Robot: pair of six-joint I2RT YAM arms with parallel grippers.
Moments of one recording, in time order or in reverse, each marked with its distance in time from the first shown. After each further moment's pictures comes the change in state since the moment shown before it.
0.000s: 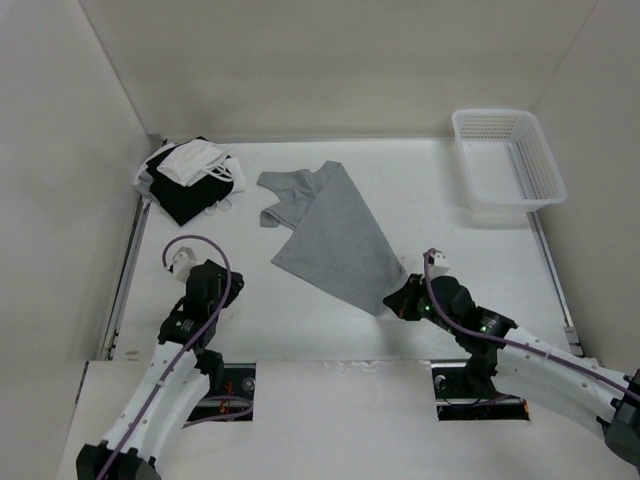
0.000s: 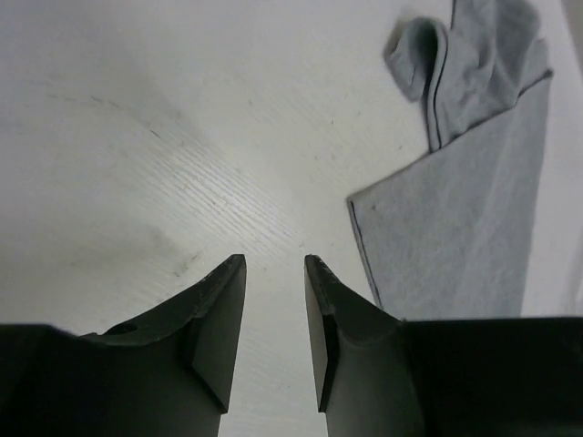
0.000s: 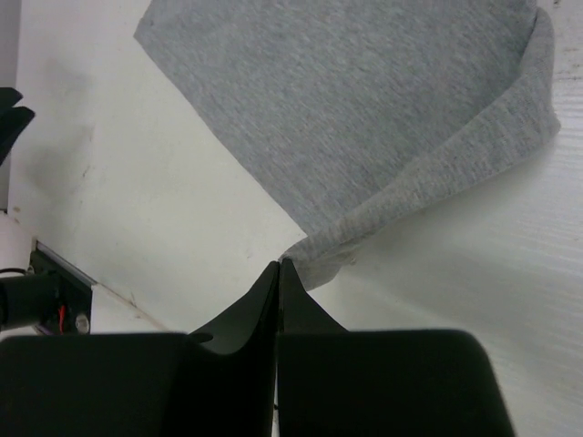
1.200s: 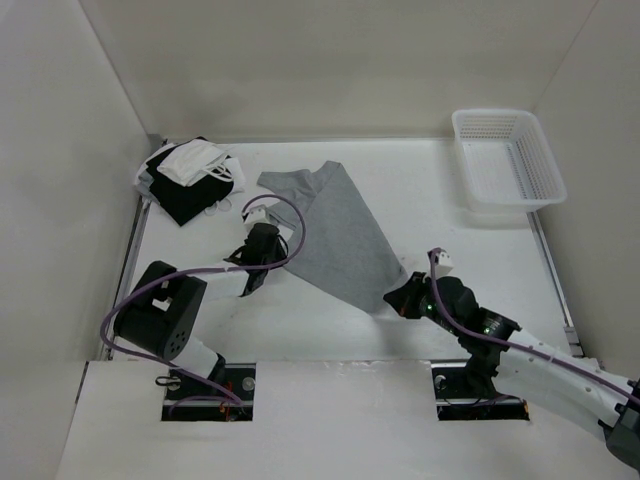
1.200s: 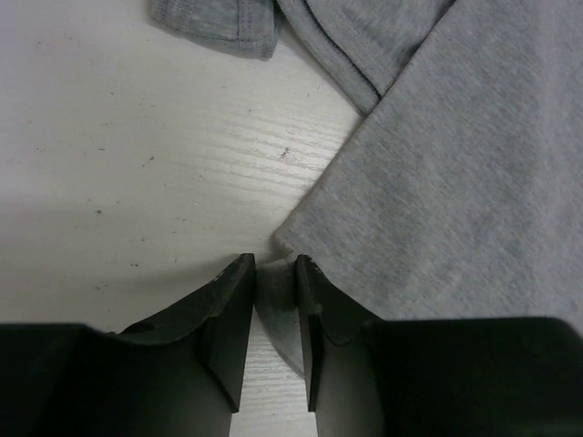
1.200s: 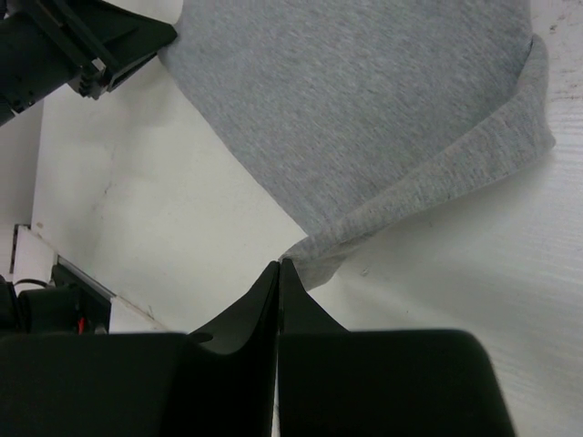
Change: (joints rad) left arm -0.254 1.035 0.262 0.702 -0.005 0.356; right arm 0.002 -0.035 0.000 0.010 0.029 0.020
